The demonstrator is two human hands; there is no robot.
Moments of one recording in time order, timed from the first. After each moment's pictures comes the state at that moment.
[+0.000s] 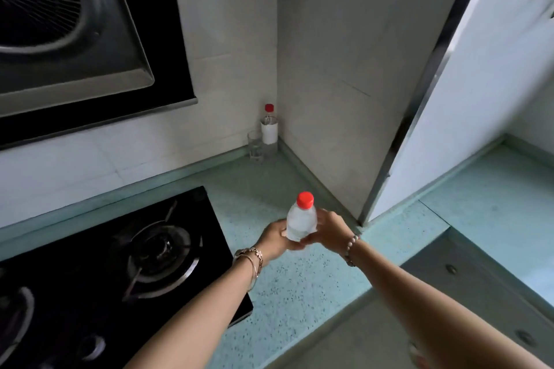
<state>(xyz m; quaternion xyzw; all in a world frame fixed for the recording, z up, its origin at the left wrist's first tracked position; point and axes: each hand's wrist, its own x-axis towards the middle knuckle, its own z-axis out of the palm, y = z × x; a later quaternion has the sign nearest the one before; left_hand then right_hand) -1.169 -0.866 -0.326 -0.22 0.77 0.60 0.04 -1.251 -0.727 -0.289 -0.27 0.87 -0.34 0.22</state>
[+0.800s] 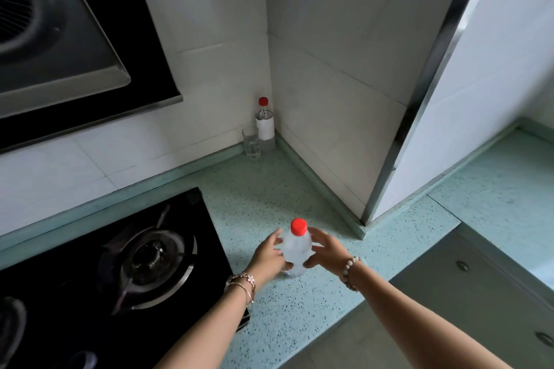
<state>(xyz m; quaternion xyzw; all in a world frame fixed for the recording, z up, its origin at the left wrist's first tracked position) -1.165 -0.865 -0.363 -0.30 0.73 0.61 0.07 -1.265 -0.716 -0.363 -0.20 0.78 -0.47 0.36</state>
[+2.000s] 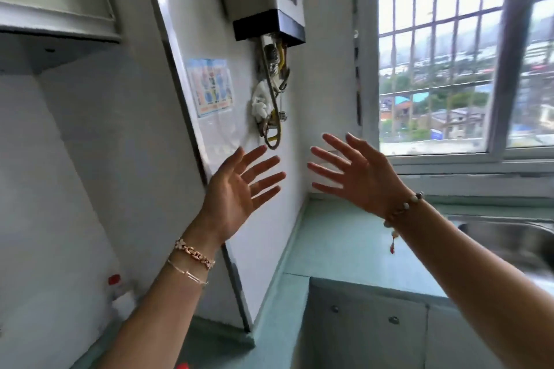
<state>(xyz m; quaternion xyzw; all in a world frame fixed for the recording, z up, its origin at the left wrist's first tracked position) -1.209 -0.661 0.049 0.21 0.52 0.82 0.12 -1.190 -0.404 0.031 -0.16 0.49 -0.86 0.01</state>
